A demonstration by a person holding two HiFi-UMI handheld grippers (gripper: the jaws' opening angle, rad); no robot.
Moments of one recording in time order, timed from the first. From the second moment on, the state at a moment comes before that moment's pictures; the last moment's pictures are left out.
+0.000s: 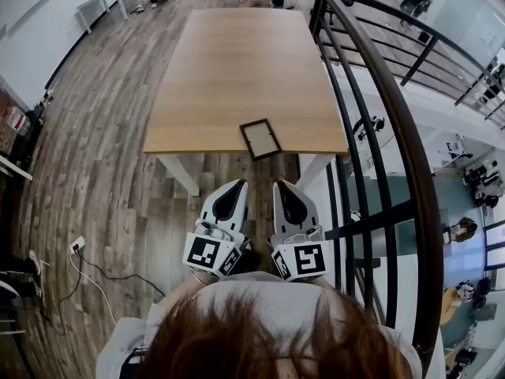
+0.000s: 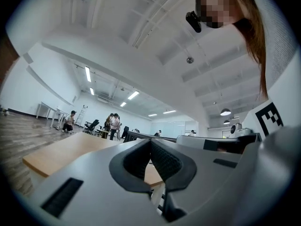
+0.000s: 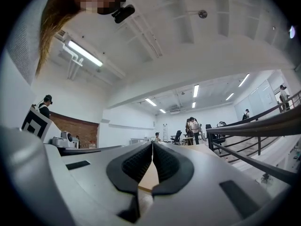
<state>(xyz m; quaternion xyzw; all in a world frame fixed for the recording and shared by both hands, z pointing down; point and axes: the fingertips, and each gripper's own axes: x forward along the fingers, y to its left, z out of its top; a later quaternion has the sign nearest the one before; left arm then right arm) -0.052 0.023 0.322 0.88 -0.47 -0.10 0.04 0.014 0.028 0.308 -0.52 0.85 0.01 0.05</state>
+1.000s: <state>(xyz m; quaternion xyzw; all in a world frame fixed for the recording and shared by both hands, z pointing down) -0.064 -0.089 0.384 0.85 -0.51 -0.06 0.11 0.005 -0.122 0.396 -0.48 0.87 0.02 -0.11</state>
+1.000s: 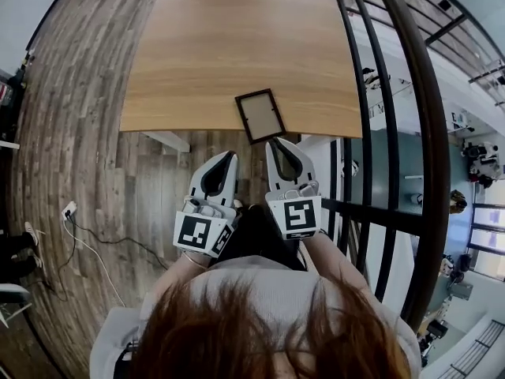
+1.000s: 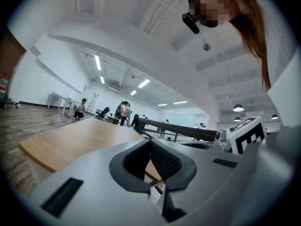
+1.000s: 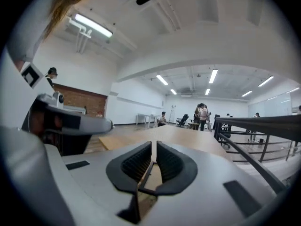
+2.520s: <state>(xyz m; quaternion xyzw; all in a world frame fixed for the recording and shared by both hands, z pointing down) -0.096 -0.068 0.462 0.82 -0.55 0.01 0.17 -0.021 -0.174 0.576 -0.30 0.74 0.39 -0.46</state>
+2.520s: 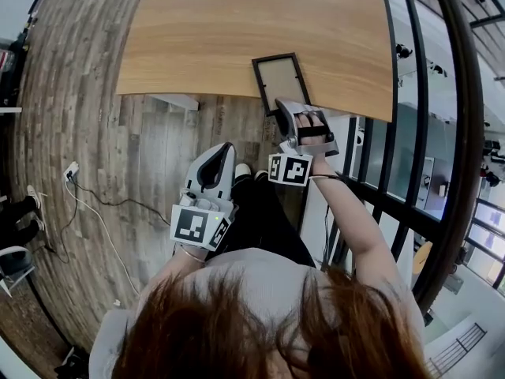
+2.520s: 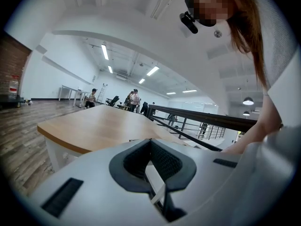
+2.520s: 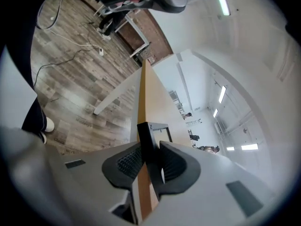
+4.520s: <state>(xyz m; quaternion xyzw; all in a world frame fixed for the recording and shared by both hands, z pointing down) -0.080 -0.076 0.433 0.84 -0.52 0.00 0.17 0.069 -0.197 0.571 -0.50 0.52 -0.56 0.40</state>
